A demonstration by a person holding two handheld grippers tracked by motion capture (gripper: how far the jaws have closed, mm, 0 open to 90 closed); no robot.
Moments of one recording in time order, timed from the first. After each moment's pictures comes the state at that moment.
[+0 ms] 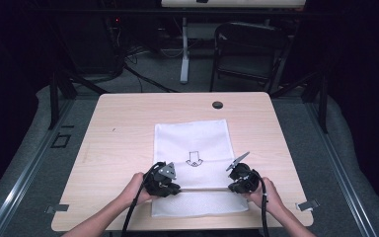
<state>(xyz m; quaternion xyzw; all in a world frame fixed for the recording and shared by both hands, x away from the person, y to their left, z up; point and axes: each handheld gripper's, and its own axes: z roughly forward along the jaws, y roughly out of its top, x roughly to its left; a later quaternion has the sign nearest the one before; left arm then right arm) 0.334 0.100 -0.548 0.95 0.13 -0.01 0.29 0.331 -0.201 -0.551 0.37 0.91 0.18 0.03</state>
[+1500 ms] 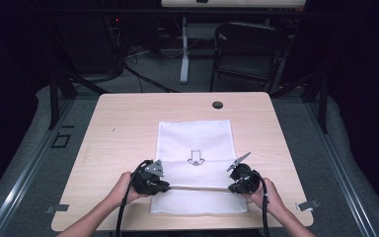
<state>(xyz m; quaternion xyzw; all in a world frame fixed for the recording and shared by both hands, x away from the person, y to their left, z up) 0.336 0.139 -0.542 0.94 0.16 0.01 0.29 0.330 -0.203 -0.552 0.37 0.91 0.18 0.03</state>
